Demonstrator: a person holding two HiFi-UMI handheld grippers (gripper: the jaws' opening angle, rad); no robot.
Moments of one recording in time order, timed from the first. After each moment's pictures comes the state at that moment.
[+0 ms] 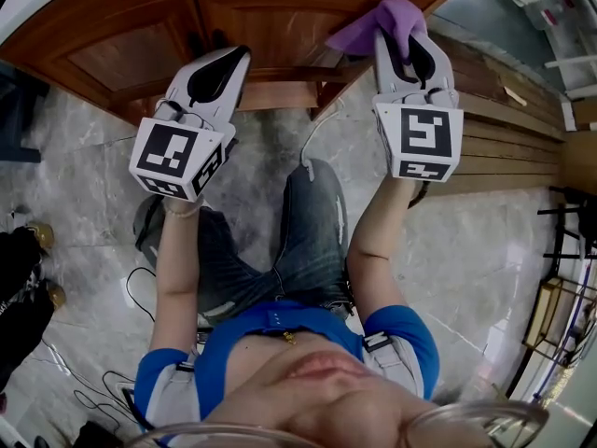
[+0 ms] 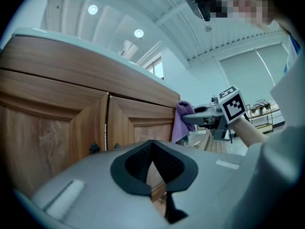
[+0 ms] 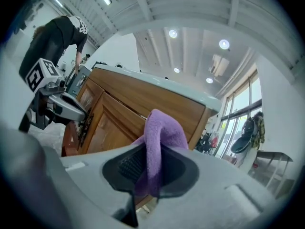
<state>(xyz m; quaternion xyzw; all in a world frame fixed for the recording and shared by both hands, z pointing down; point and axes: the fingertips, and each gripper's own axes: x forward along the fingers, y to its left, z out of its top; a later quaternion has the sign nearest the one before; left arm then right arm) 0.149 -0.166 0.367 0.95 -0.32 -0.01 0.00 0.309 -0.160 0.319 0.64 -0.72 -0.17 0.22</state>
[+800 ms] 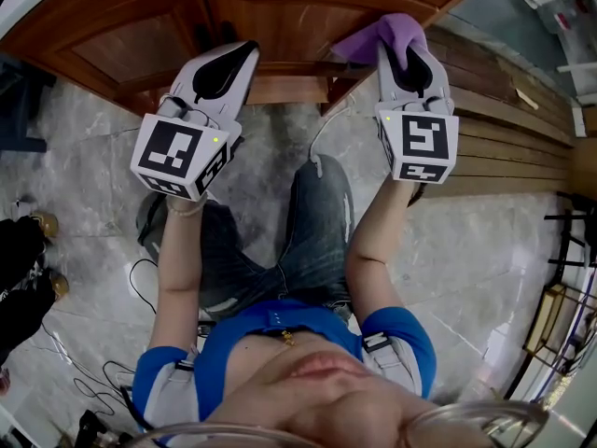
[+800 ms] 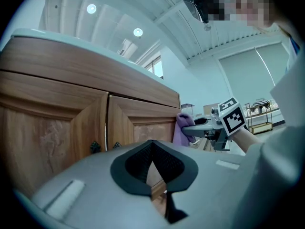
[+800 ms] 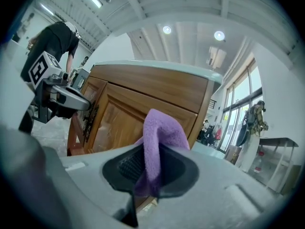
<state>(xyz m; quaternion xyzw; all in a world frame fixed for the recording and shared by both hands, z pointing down) 0.149 -0.164 0.373 0.95 -0.32 0.00 0.00 0.318 -0.160 0.369 0.64 -0.73 -0.13 0.21</state>
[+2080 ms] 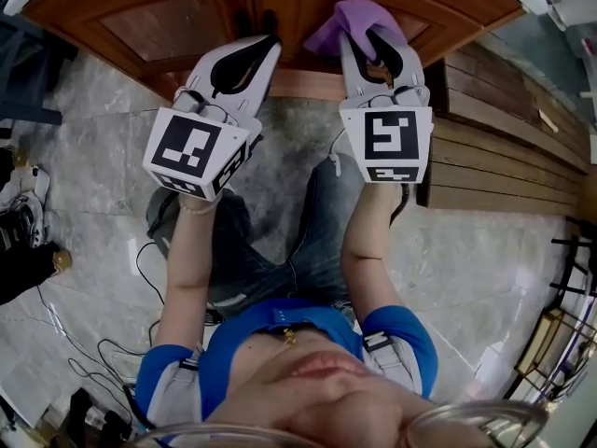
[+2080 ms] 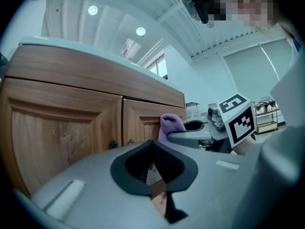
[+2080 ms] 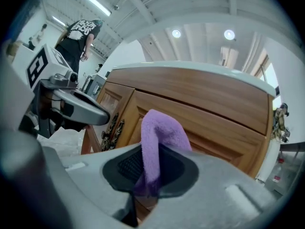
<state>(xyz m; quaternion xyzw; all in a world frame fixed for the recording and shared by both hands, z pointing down) 0.128 -0.169 0.380 0.94 -0.35 0.01 0.01 0.207 -0.188 0.385 0.56 -0.79 -0.14 0.20</state>
